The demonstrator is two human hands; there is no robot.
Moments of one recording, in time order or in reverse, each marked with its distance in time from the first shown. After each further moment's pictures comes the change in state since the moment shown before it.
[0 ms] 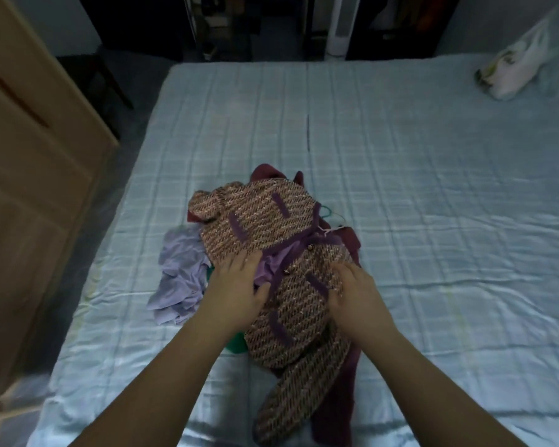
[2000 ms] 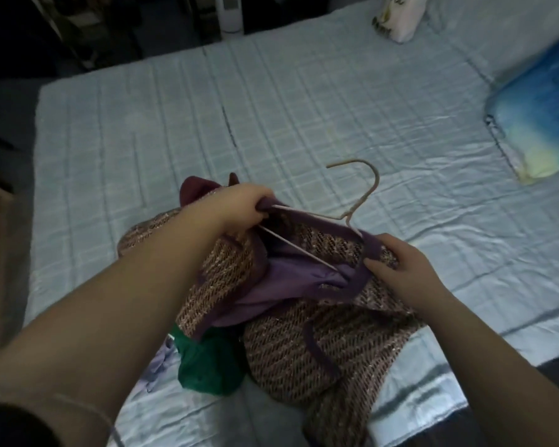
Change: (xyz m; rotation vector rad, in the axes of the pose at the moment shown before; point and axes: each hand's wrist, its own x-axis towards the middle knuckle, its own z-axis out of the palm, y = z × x) left_hand 0.234 0.104 -0.067 0.125 -0.313 0.524; right_hand 0.016 0.085 -0.083 0.539 0.228 0.157
